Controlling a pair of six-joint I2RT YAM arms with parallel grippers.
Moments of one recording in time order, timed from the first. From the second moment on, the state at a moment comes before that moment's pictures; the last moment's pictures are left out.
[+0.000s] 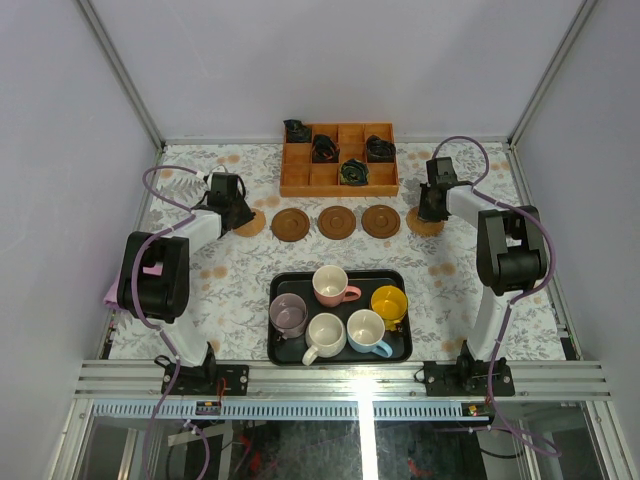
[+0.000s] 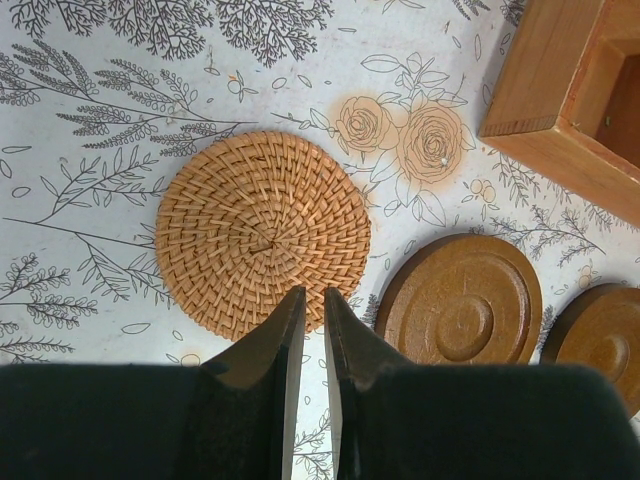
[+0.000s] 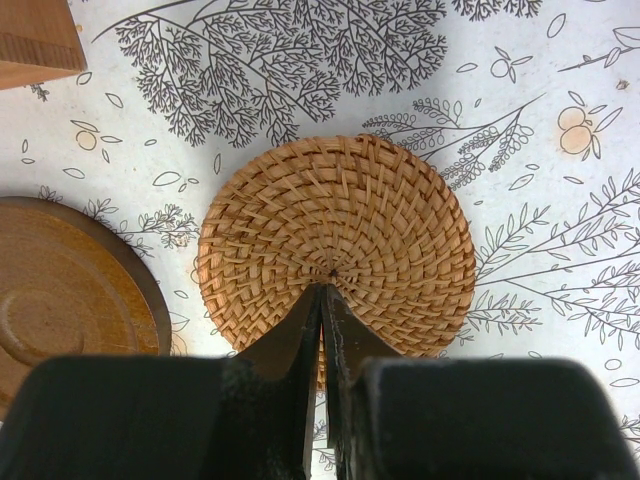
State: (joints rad) left arm -0.10 1.73 1.01 -0.07 -0.07 -0.61; right arm 0.13 1.96 1.29 -0.36 0.10 0.27
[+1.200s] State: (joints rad) left arm -0.10 1.63 1.00 -0.05 -0.06 -0.58; right arm 0.12 1.51 1.26 -0.42 0.06 0.24
